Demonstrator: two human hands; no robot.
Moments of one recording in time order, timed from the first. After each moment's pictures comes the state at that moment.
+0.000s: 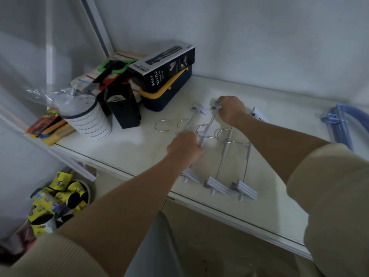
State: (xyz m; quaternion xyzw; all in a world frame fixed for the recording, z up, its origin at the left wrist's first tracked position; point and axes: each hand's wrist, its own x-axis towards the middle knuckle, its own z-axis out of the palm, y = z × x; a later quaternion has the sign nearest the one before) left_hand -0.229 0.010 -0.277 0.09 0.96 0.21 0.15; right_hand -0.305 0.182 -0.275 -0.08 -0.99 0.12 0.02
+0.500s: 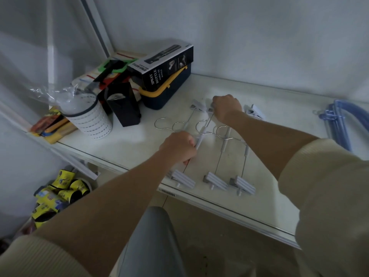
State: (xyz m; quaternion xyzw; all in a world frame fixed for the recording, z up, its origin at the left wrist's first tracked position) left_hand -0.229 -0.010 -0.277 0.10 0.95 0.23 0.19; right_hand -0.304 0.172 -0.281 -0.07 -1.00 0.05 0.03
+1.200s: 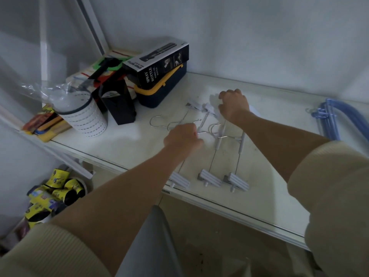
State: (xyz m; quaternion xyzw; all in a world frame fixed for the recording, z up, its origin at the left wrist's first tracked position) left_hand -0.227 0.018 -0.272 0.11 0.96 0.23 0.12; right_hand -0.292 0.201 -0.278 -0.08 -0.99 0.05 0.07
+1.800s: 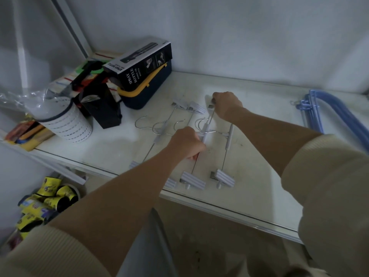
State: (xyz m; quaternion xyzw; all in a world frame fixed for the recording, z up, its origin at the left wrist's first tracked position) left_hand -0.219 0.054 -0.281 0.13 0.92 0.27 0.23; right_hand -0.284 0.229 -0.285 -0.11 -0.99 0.09 0.03
